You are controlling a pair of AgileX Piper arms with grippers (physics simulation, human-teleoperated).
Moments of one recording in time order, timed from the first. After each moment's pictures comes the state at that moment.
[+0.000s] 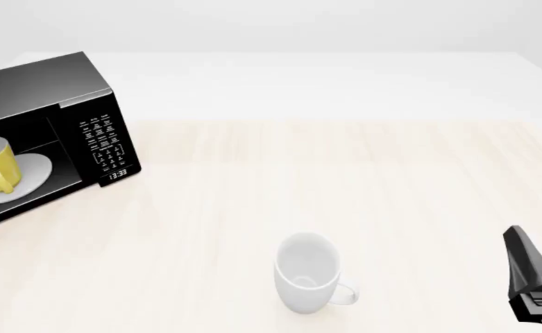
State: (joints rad) left arm 1.26 1.04 -0.63 0.16 0.02; right arm 0.00 0.01 0.00 0.00 0.00
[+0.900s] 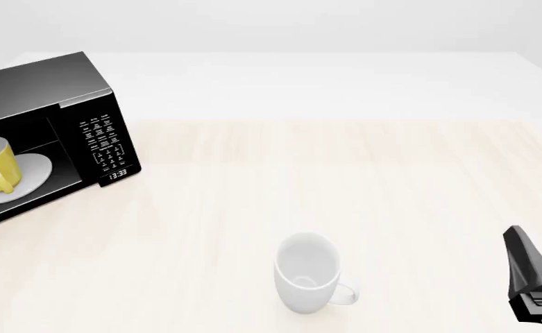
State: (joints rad) left arm 1.09 1.14 -0.54 0.10 0.06; right arm 0.00 0.01 0.00 0.00 0.00
